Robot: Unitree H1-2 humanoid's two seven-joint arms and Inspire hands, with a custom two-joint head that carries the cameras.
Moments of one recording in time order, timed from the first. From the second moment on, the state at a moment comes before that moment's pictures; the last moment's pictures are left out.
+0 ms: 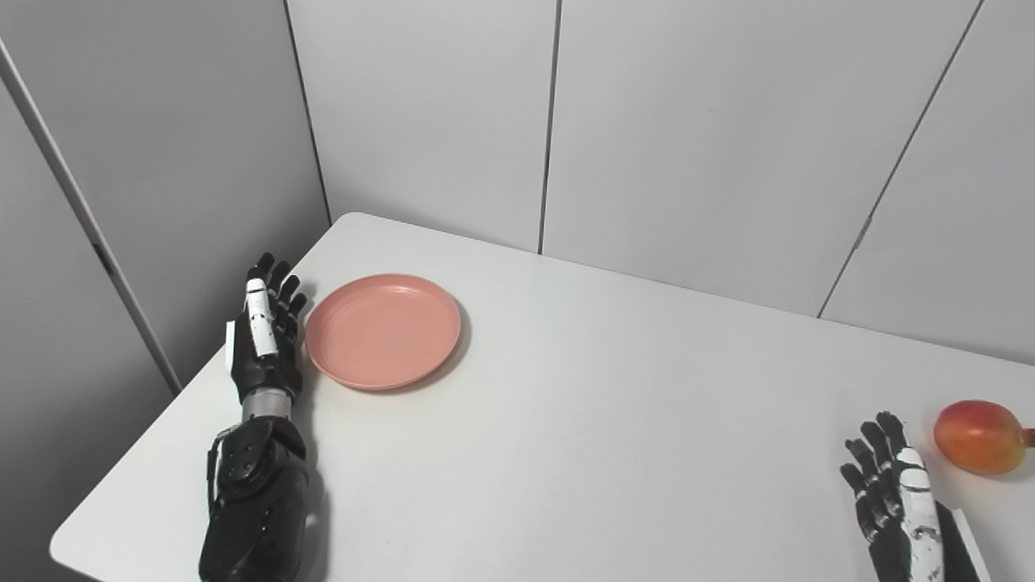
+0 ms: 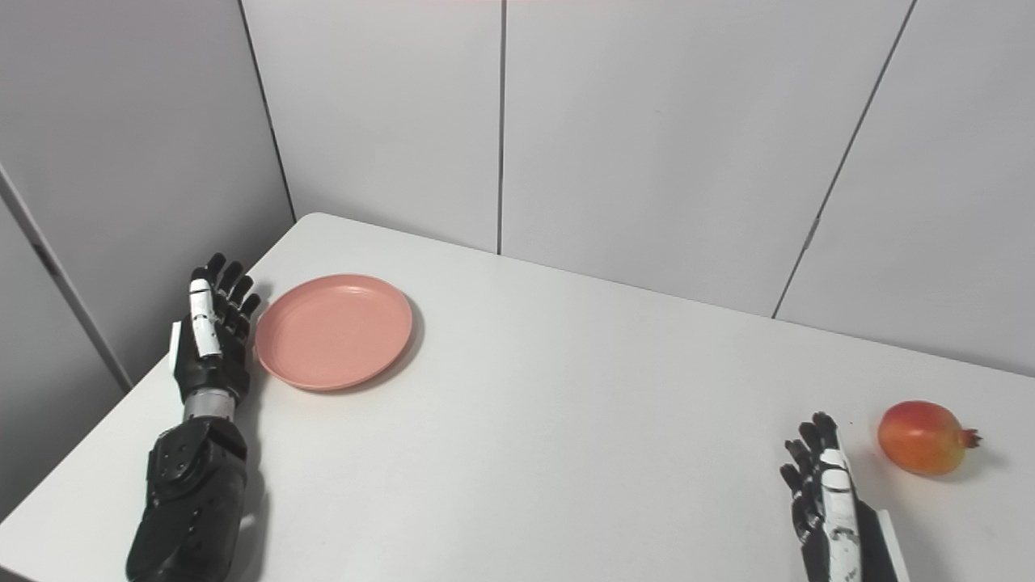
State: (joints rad) left arm -0.31 0.23 0.46 0.35 -0.41 -0.13 0.10; right arm -0.07 -0.06 -0.01 -0.22 0.20 0.23 0.11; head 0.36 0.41
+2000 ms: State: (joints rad) left arm -0.38 0.21 0.34 0.42 -0.41 -0.10 0.02; right arm -0.07 -0.06 0.00 -0.22 0.18 0.23 0.10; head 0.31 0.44
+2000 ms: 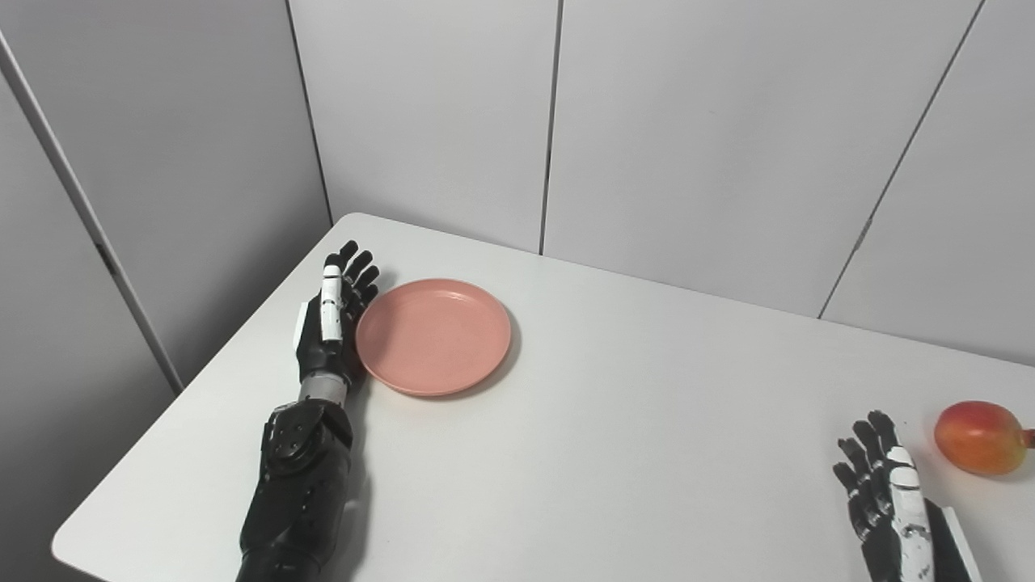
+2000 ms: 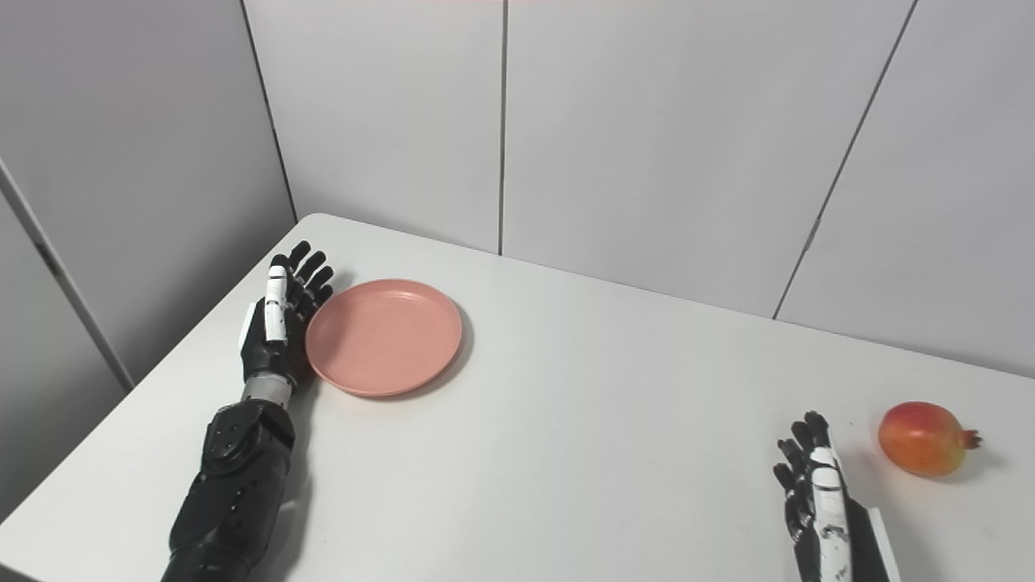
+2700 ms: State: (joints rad) left arm -0.35 0.12 0.26 0.28 -0.39 0.04 0.00; right arm -0.07 -0.04 0.01 -0.21 0.18 0.23 0.11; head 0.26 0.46
